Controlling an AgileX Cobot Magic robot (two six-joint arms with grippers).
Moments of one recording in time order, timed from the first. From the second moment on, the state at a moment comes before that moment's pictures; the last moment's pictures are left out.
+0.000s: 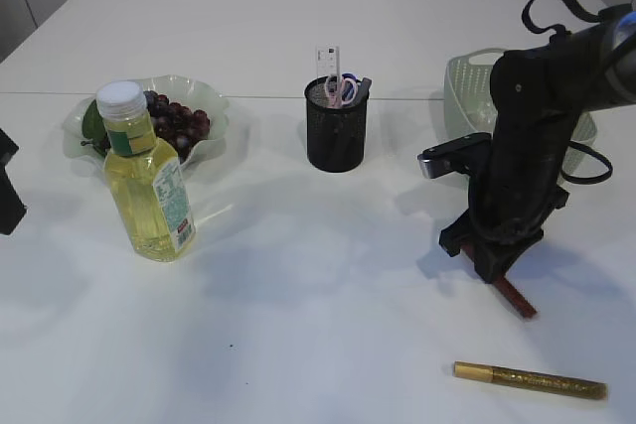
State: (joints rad) left arm -0.27 1.36 -1.09 -0.13 1.14 -0.02; right arm 0.26 2.07 -1.33 -0.01 0.94 -0.19
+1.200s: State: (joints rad) left arm -0.27 1.36 -1.09 -0.13 1.13 -0.02; right arm 0.06 1.96 -1.35 1.26 1.13 -1.08
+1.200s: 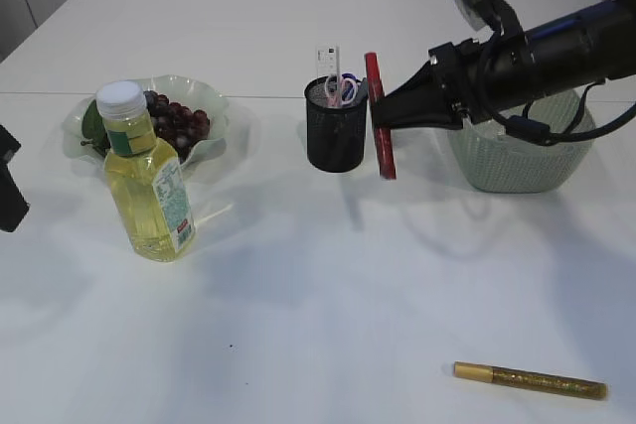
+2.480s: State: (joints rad) left arm -0.27 1.36 -1.09 -0.14 1.12 -0.02; right arm 0.08 2.24 -1.67 1.76 1.03 -2.03
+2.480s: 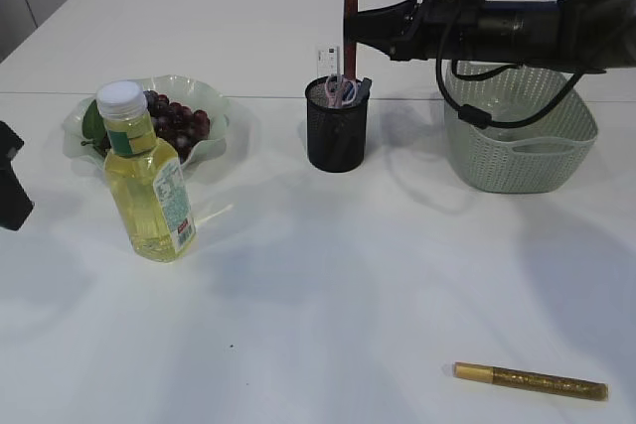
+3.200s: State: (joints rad) left arm -0.27 1.36 -1.09 -0.14 1.12 -0.02; right arm 0.12 2.29 -1.69 1.77 1.00 -2.07
